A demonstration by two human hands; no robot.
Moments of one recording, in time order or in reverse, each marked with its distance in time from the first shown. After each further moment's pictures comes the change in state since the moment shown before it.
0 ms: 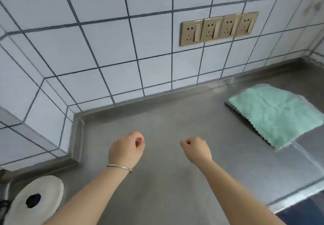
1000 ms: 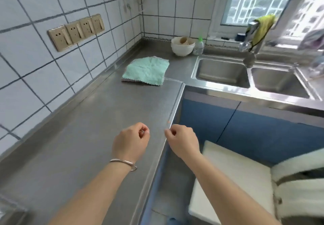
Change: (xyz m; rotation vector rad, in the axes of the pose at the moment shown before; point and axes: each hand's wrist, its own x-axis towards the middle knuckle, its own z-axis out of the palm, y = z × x) left_hand -0.153 -0.003 -0.056 -0.331 -0.305 0.882; right_hand -0.300 0.008 0.061 0.152 0.757 0.360
